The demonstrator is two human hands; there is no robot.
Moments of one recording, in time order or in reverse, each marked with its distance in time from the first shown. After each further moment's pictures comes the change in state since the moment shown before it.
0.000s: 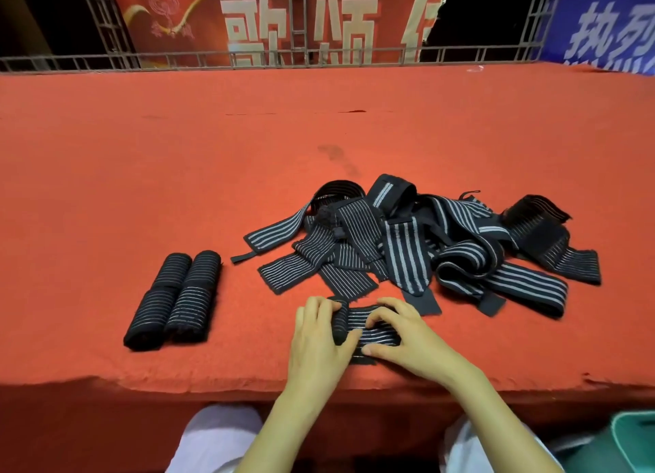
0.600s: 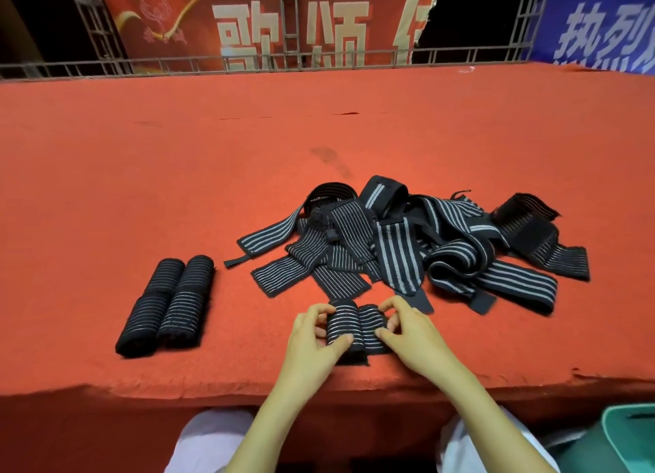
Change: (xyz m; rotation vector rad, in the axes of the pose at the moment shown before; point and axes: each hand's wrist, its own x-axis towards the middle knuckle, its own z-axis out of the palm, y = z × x) left_hand 0.002 0.001 -0.005 -0.432 -0.208 -0.298; right_hand -0.007 -0.017 -0.012 0.012 0.142 0.248
